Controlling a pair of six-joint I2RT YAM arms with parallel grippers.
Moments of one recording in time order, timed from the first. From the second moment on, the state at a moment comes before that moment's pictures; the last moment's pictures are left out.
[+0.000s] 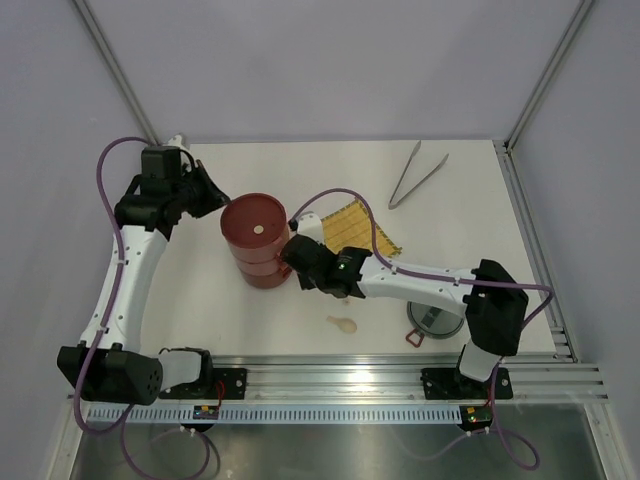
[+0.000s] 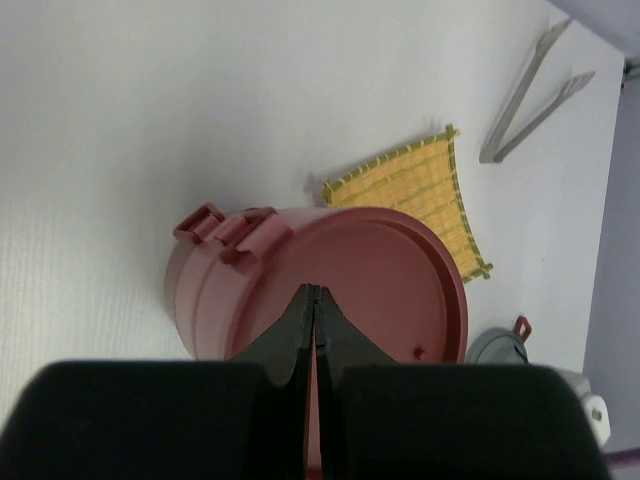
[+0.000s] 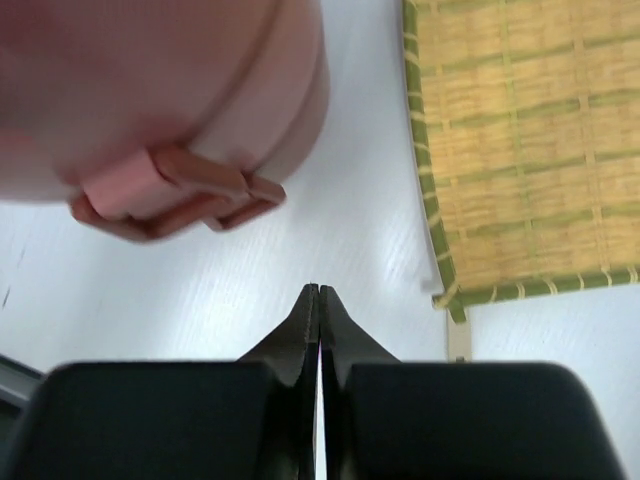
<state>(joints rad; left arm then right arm) -0.10 1.24 1.36 -0.80 0.19 -0.53 1.13 1.75 1.36 -0.47 0.45 0.61</state>
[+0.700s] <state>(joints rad) 0.10 1.34 1.27 -0.72 0.20 -0.61 1.12 1.92 1.60 -0.43 0.39 0.55</state>
